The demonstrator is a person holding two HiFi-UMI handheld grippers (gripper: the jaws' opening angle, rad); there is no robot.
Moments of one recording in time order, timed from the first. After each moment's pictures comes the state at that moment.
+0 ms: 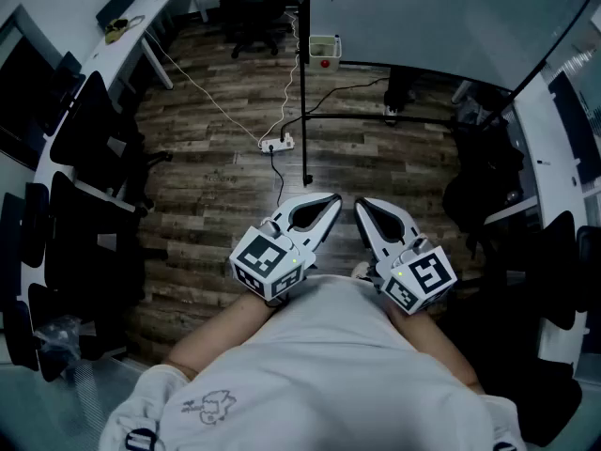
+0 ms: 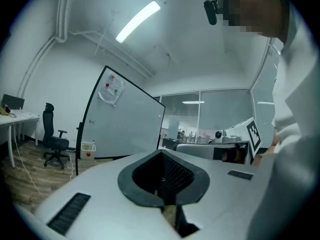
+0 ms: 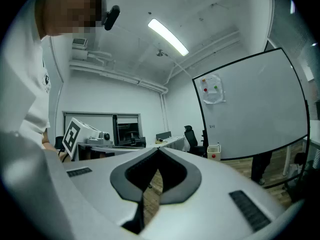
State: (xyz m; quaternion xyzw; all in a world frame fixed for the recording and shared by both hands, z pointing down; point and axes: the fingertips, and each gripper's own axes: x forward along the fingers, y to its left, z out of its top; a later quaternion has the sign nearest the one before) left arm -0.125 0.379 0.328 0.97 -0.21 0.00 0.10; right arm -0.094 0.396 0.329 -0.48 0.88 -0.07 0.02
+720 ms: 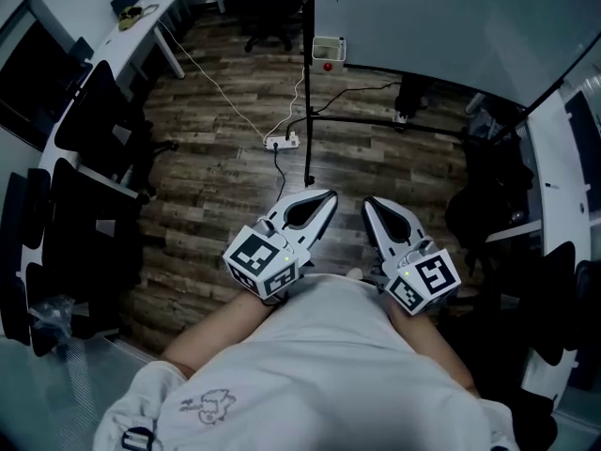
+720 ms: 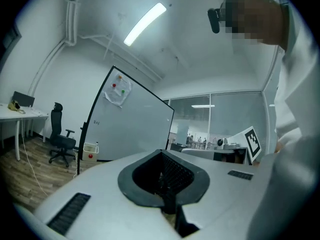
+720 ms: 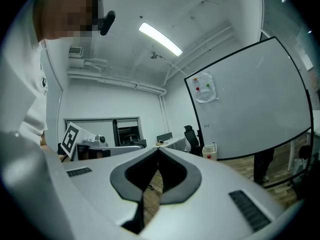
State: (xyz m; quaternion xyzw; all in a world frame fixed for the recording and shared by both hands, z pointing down) left arm -0.074 0.339 0.327 0.96 -0.26 -0.03 0.11; right arm -0.017 0.358 0.336 -0.46 0.88 -0.10 0.05
